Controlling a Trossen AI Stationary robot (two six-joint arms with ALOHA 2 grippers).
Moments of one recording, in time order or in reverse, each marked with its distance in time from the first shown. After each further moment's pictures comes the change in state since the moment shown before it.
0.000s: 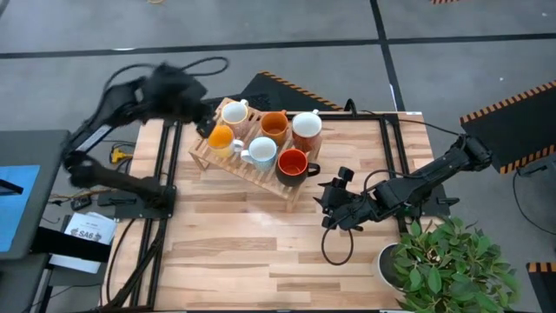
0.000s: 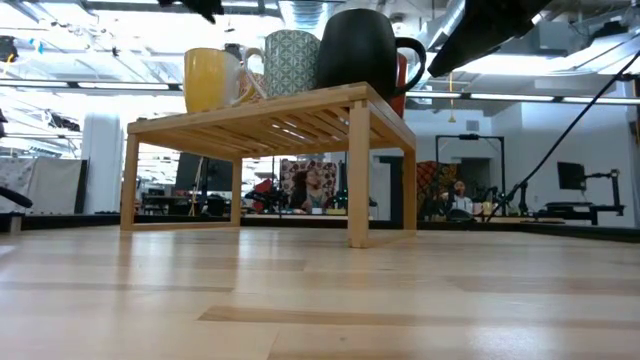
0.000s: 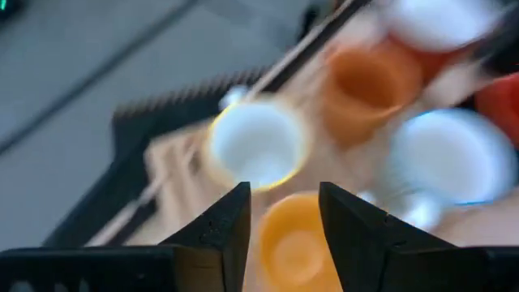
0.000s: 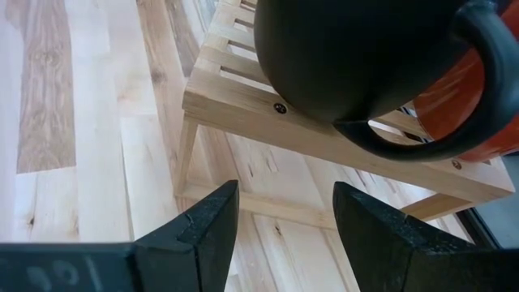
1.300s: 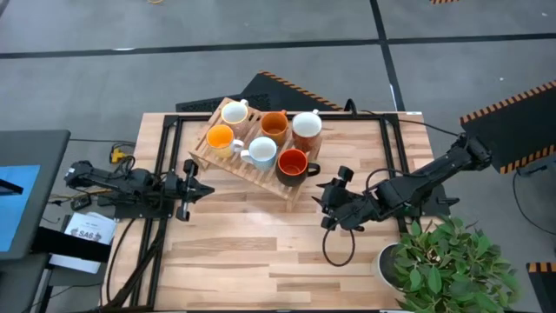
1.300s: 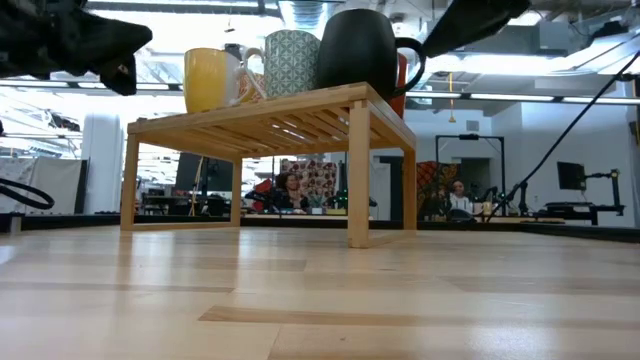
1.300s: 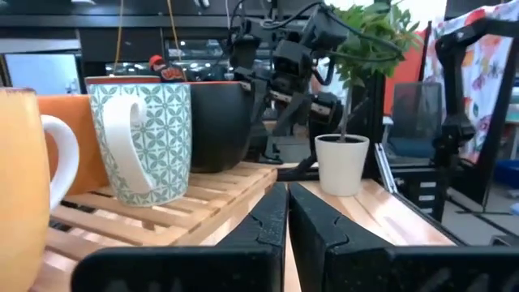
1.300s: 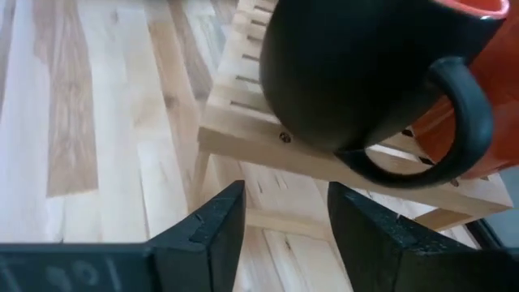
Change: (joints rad) left arm -0.713 -1.184 -1.735 1.500 -0.027 0.219; right arm 0.015 0.000 0.060 -0.017 -0.002 0.015
